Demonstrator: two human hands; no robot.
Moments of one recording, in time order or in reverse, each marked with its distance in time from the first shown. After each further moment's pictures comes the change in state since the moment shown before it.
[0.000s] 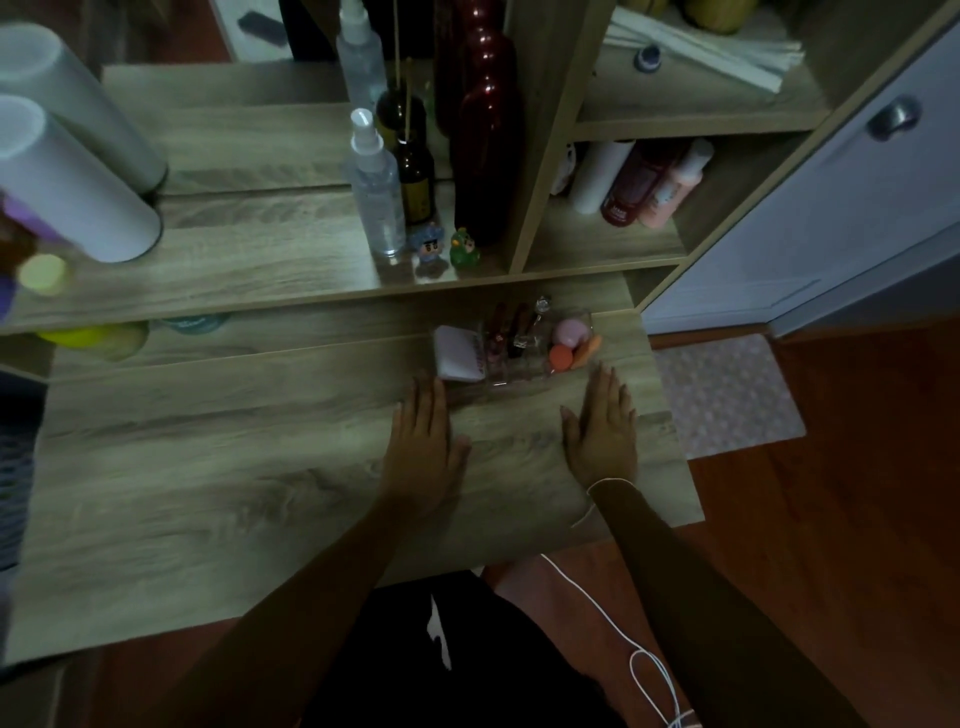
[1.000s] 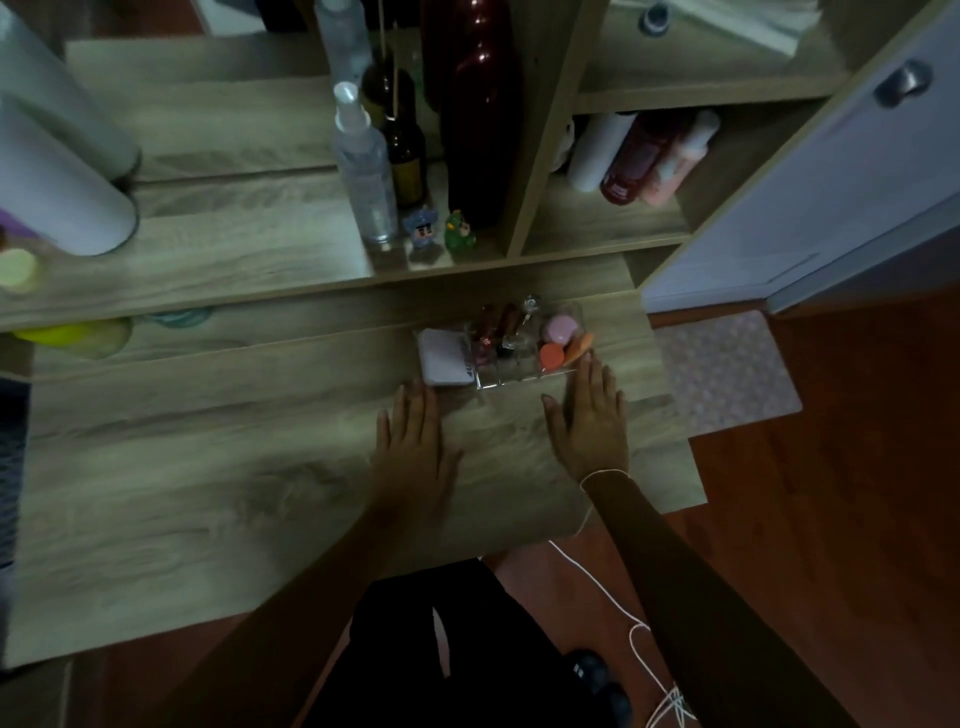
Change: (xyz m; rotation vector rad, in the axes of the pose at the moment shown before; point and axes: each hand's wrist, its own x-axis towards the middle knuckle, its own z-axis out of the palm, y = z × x) left_hand -0.021 -0.005 -0.007 0.089 -0.080 -0.012; right_hand -0.008 -0.017 0.001 -0.053 0.016 -0.077
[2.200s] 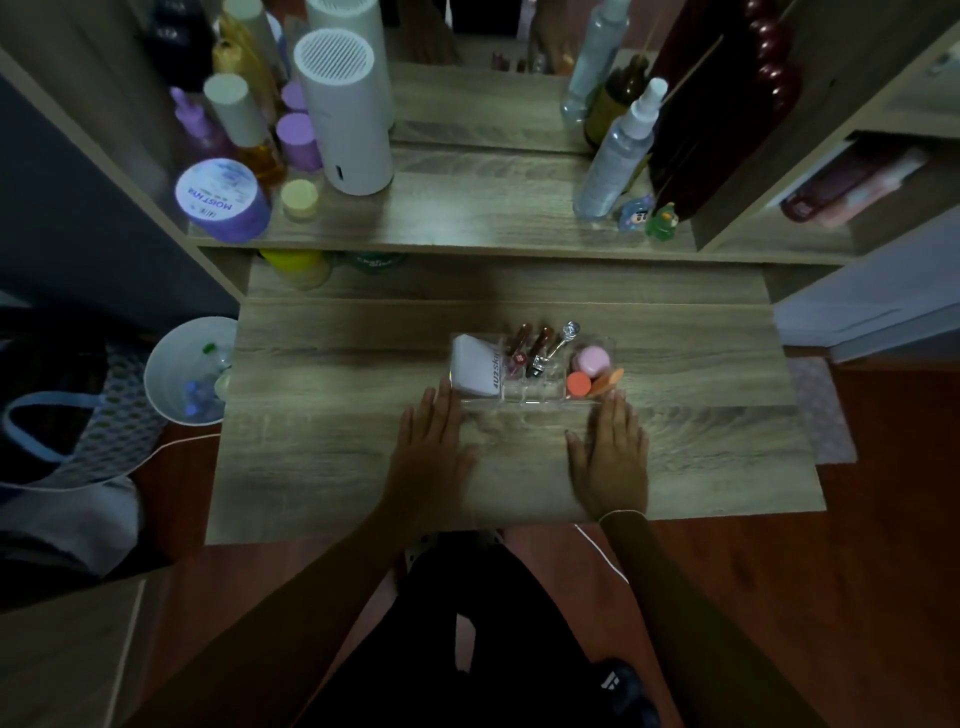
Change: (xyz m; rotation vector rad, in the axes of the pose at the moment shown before) left_hand -0.098 -0.157 -0.015 -0.021 0.098 0.010; right_hand -0.098 -0.139 0.064 -0.112 -0.026 -0.052
